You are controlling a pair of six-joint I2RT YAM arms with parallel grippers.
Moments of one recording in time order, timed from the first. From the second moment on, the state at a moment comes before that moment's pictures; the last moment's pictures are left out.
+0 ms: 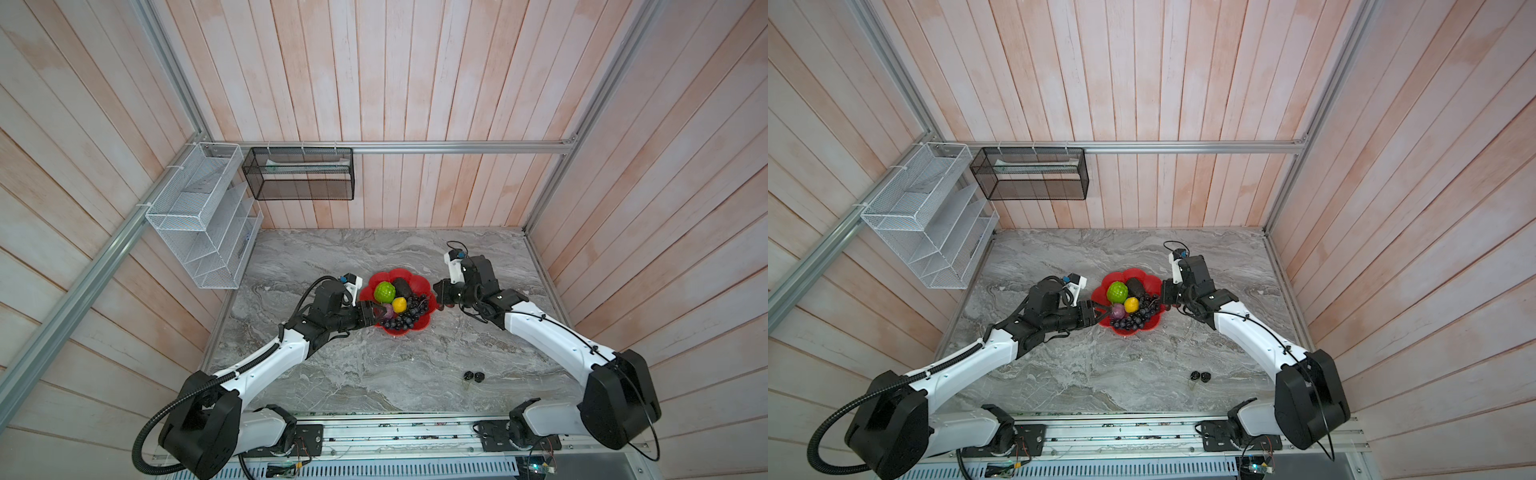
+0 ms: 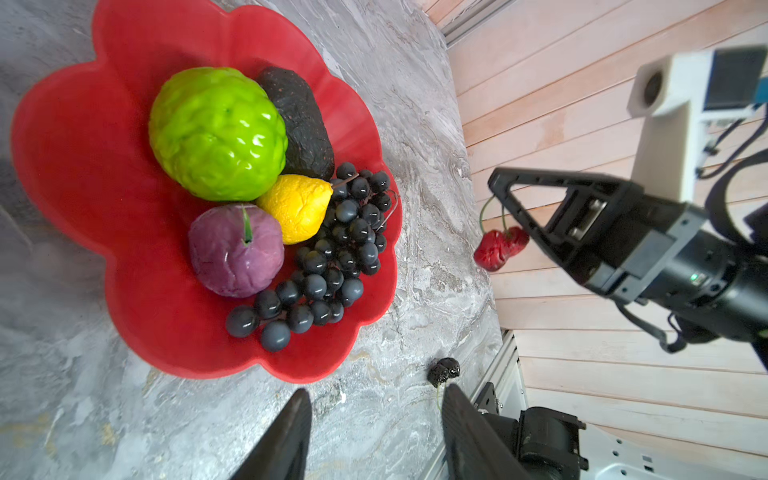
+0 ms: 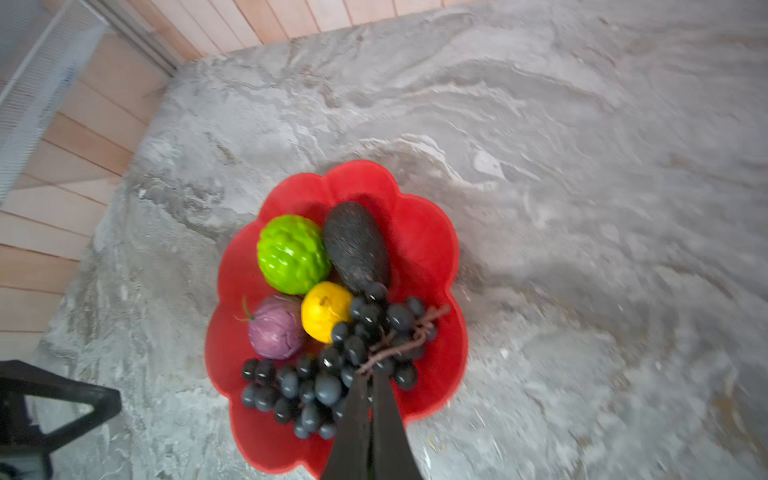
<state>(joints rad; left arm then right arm) -0.51 1.25 0.71 -0.04 0.47 -0.74 0.48 1.41 1.00 -0.23 -0.18 0.37</state>
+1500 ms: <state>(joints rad) -0.51 1.13 0.67 -0.17 0.38 -0.82 0.46 1.94 1.24 0.13 -0.40 0.28</state>
